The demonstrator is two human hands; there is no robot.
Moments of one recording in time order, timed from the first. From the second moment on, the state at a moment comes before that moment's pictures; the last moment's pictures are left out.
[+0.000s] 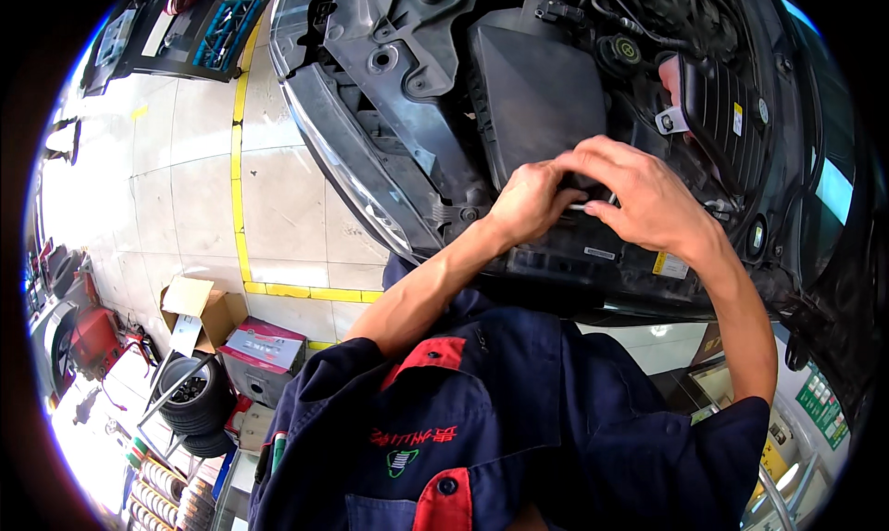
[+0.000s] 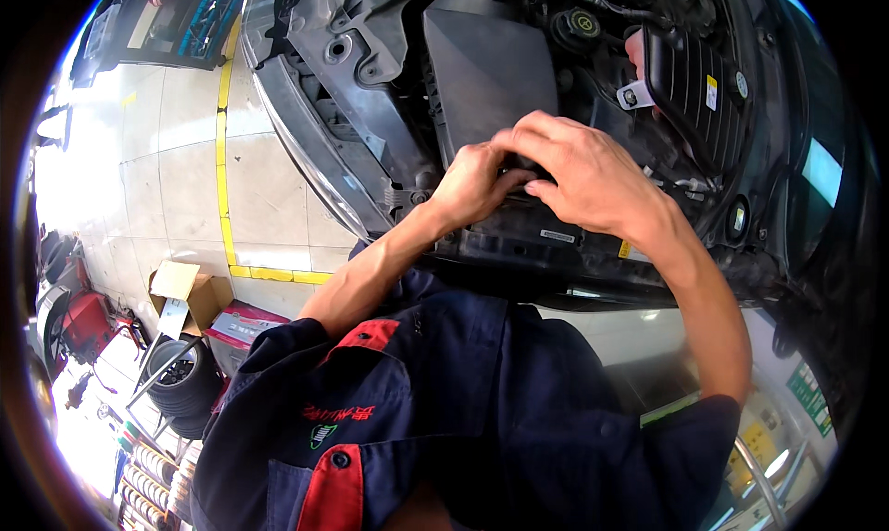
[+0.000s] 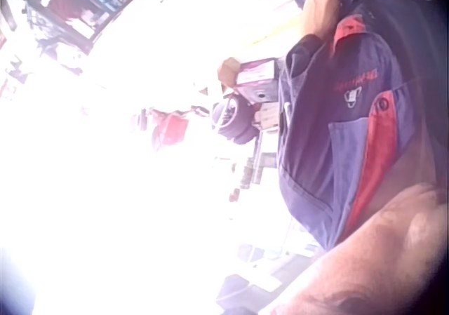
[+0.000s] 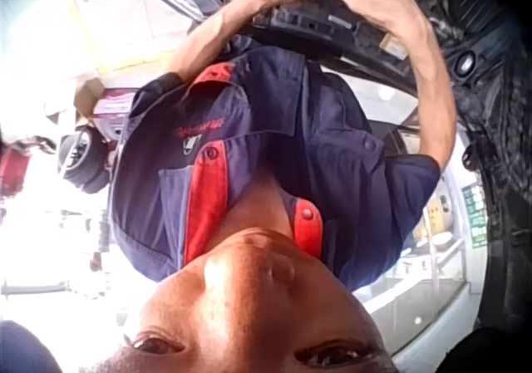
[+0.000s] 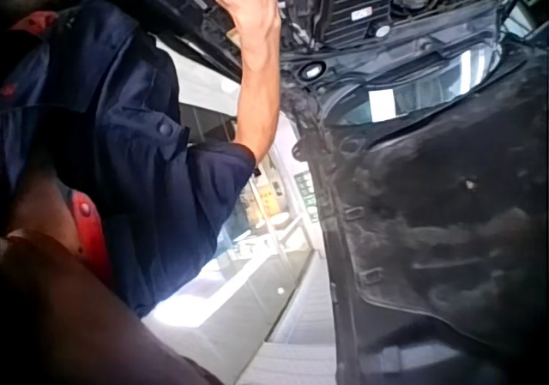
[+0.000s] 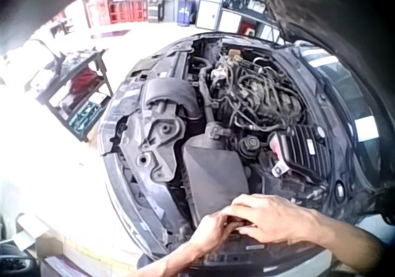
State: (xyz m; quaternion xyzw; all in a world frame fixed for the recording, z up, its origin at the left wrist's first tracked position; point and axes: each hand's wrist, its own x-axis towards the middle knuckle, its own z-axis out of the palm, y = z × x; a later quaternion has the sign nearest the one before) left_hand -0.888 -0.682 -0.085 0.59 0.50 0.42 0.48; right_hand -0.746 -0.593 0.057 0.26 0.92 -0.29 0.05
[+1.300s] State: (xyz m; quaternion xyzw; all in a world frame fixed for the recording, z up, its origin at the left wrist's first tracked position) left_hand -0.889 -0.637 -0.086 0.67 0.43 0.25 0.54; right_hand -0.710 -0.583 0.029 0.19 0.95 -0.24 0.00
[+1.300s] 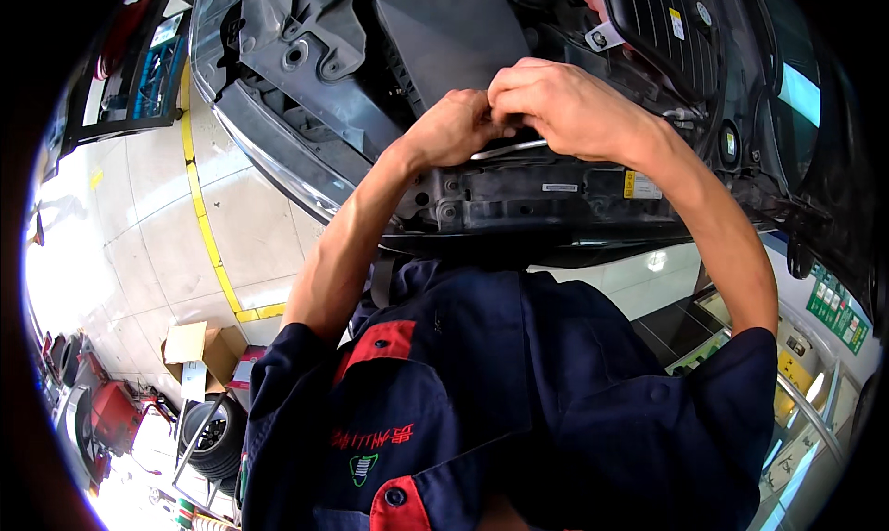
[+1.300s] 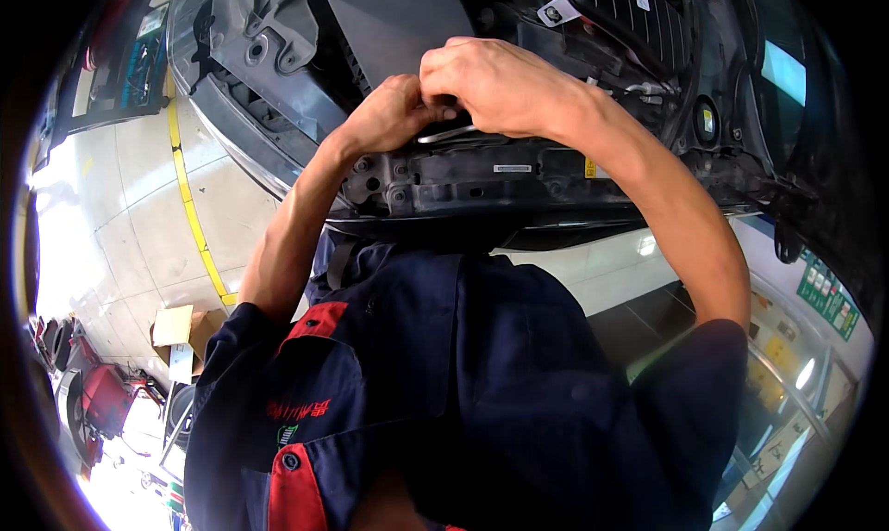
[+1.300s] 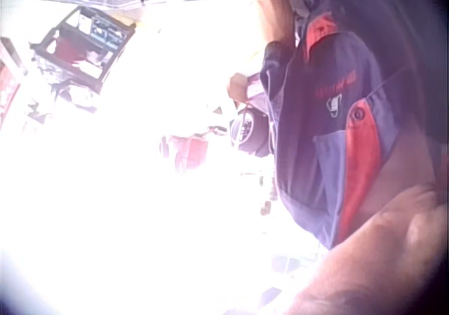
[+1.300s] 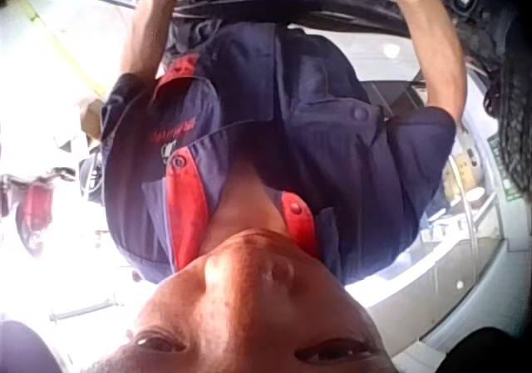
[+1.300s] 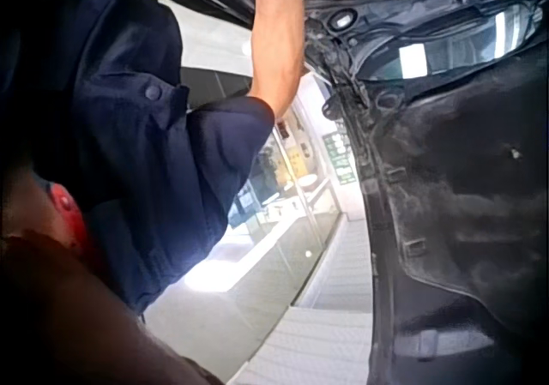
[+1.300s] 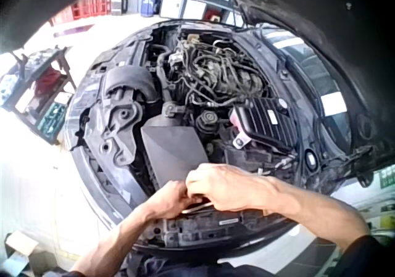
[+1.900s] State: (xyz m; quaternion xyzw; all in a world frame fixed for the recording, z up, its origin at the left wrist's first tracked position) left_hand -0.866 -0.627 -0.077 0.64 0.45 0.37 0.50; right_hand -0.693 -0.564 0.034 0.21 0.95 -0.21 0.01
